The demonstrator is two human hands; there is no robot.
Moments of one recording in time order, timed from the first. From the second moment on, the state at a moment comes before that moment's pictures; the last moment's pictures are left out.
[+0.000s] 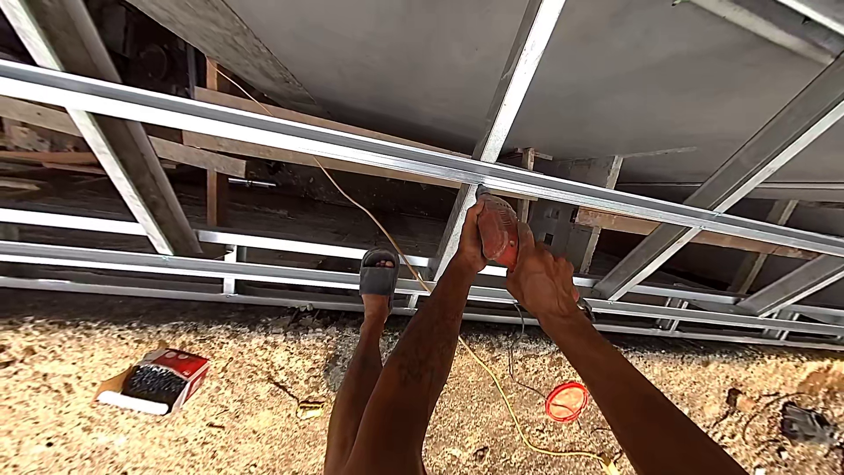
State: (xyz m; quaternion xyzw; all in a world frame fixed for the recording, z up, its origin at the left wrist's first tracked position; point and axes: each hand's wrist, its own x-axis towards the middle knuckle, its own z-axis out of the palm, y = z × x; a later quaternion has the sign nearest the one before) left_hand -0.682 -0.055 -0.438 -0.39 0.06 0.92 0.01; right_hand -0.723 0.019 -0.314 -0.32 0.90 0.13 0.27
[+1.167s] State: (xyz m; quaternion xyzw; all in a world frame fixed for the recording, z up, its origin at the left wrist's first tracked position) left_hand -0.686 -0.046 -0.469 -0.38 0.16 0.91 0.02; right_hand -0.762 0.015 -0.314 -0.36 0.88 0.14 0.27
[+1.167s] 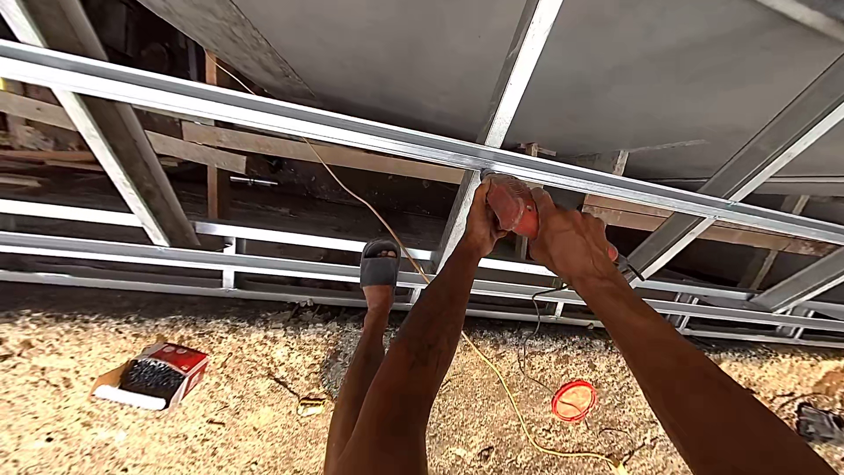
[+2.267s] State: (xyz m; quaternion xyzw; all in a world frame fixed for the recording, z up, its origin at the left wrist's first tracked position) left_hand -0.585 -0.033 -0.392 -0.46 0.12 0.88 0.01; right_hand -0.552 0.203 -0.247 0.02 0.88 -0.43 0.21
